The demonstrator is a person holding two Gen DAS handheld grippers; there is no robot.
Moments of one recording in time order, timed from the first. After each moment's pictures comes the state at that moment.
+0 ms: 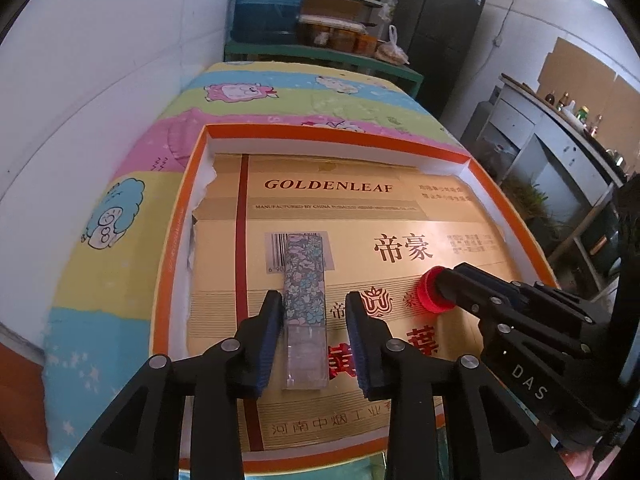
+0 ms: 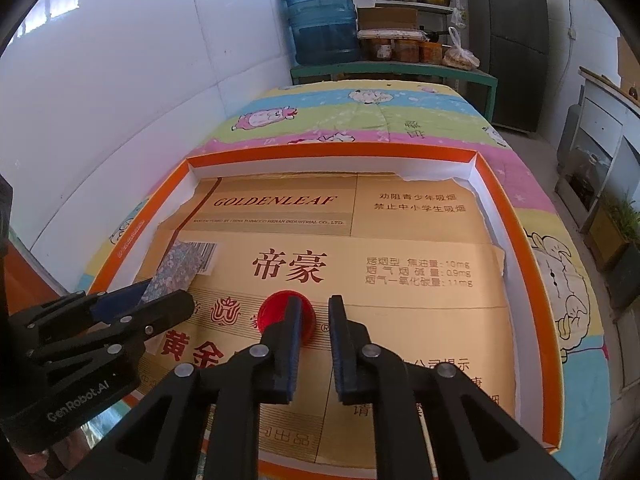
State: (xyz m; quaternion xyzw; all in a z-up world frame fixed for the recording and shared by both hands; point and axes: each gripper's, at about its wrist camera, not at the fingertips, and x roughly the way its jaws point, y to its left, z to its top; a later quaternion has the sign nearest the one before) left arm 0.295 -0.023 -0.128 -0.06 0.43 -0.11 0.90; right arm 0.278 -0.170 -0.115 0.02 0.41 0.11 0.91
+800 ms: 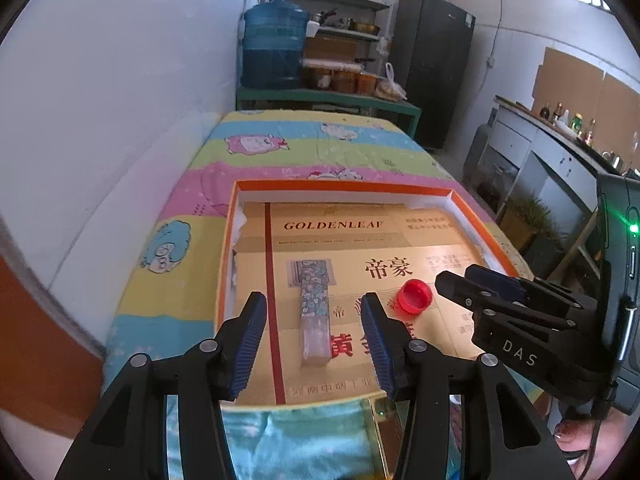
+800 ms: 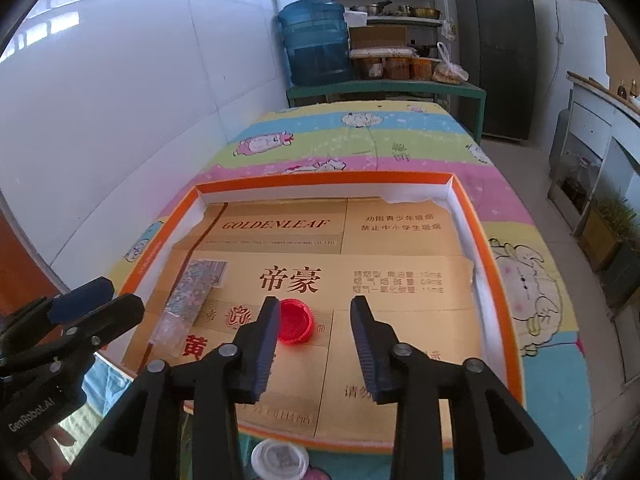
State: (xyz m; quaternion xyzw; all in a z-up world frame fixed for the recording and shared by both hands) left arm 0.239 -0.011 -0.077 -0.03 0.36 -0.09 0.93; right arm 0.253 -0.179 -0.086 0.04 0.38 0.10 0.92
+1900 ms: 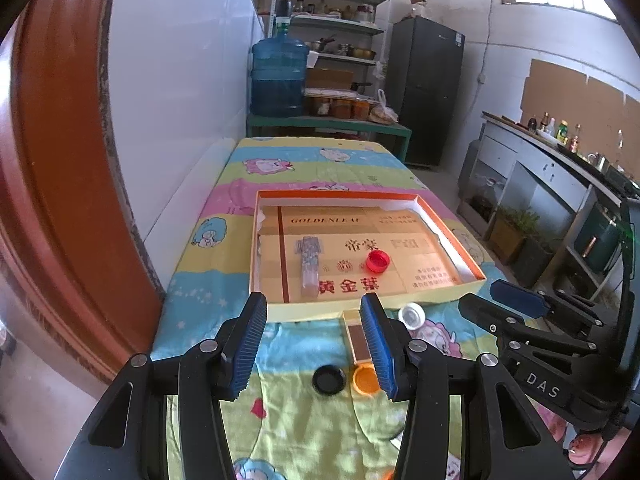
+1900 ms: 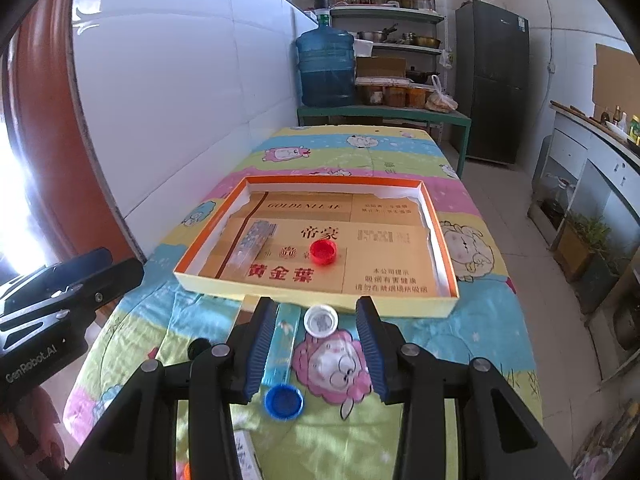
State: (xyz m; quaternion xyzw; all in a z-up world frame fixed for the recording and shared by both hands) left arm 0.102 0.001 -0.024 -0.02 0.32 -0.08 0.94; right arm 0.114 -0.169 -0.033 0.00 0.35 0.09 0.93
